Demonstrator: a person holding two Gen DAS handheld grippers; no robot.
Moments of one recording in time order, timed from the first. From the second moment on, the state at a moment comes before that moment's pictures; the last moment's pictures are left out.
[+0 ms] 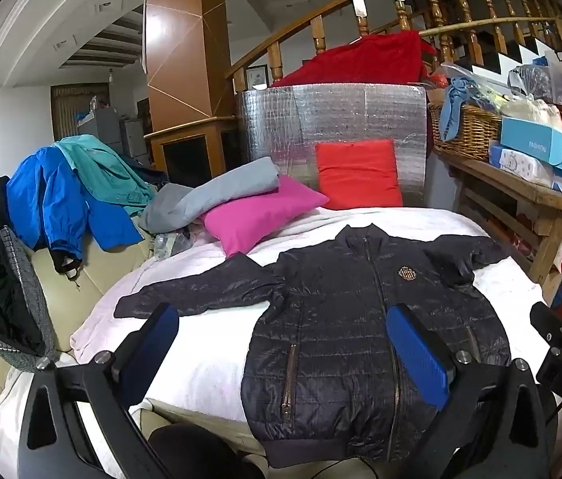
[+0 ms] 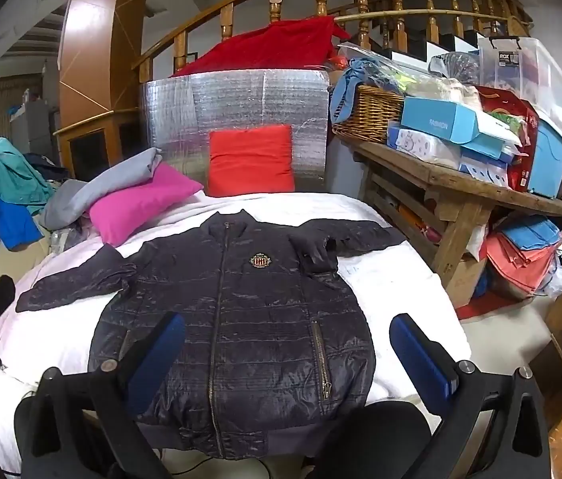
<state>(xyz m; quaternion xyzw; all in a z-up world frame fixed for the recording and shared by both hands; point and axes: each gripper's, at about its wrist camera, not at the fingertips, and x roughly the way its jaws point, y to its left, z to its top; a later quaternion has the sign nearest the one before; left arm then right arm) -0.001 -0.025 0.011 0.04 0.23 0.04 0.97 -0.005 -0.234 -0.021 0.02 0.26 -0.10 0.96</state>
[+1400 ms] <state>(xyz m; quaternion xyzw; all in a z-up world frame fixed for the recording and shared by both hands) 0.021 -0.026 -0.009 0.04 0.25 0.05 0.97 0.000 -0.228 -0.027 0.01 0.25 -0.09 0.96</state>
